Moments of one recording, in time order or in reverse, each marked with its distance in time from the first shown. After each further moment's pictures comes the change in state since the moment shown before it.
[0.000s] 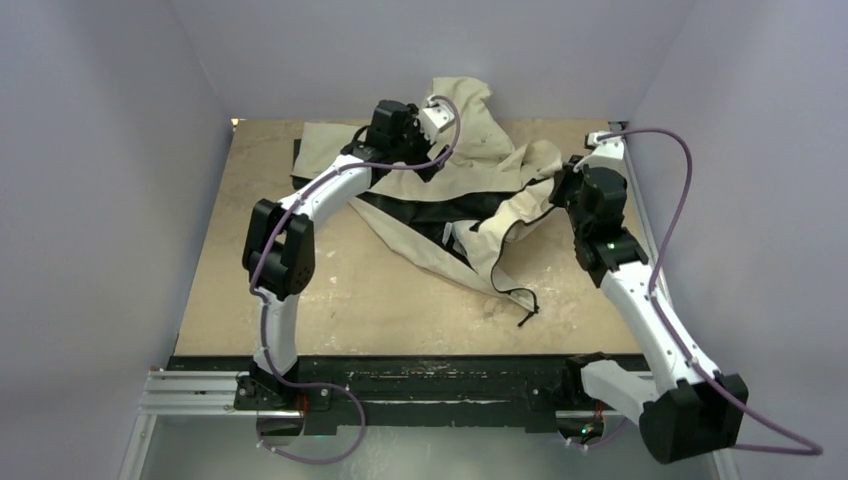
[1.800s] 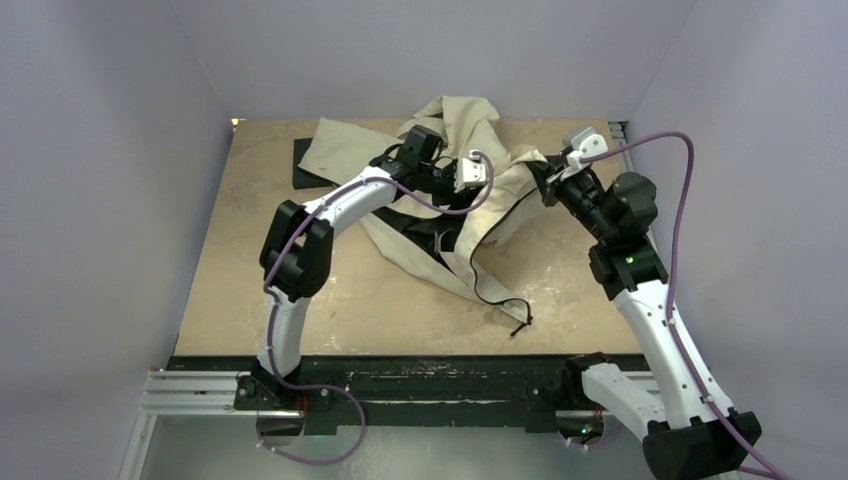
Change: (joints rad) left arm -0.125 0.057 0.029 -0.205 0.416 0.358; right arm 0.011 -0.156 0.038 0.126 -0.652 -0.404
